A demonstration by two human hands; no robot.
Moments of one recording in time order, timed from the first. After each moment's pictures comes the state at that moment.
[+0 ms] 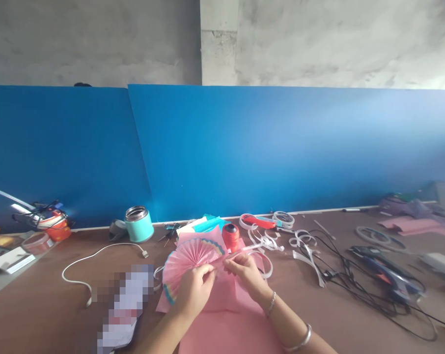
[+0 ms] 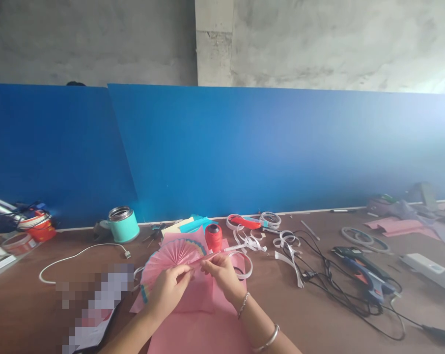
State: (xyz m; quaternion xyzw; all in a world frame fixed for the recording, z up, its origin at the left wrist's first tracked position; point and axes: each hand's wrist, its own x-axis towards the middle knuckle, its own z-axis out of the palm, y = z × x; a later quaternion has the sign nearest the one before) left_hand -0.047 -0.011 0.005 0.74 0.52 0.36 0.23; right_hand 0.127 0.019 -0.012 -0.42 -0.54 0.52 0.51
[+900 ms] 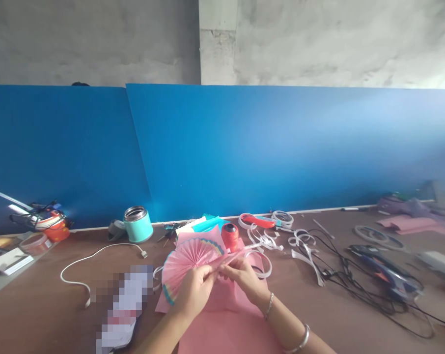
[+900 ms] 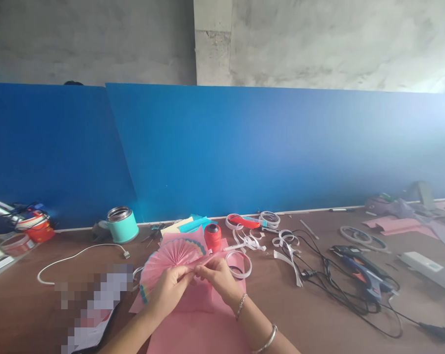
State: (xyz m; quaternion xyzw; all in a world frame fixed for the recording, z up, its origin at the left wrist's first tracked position) left_hand -0.044 -0.013 0.009 0.72 0.48 0.37 0.34; right_hand 0.122 0.013 -0.010 -0.39 -0.57 0.55 0.47
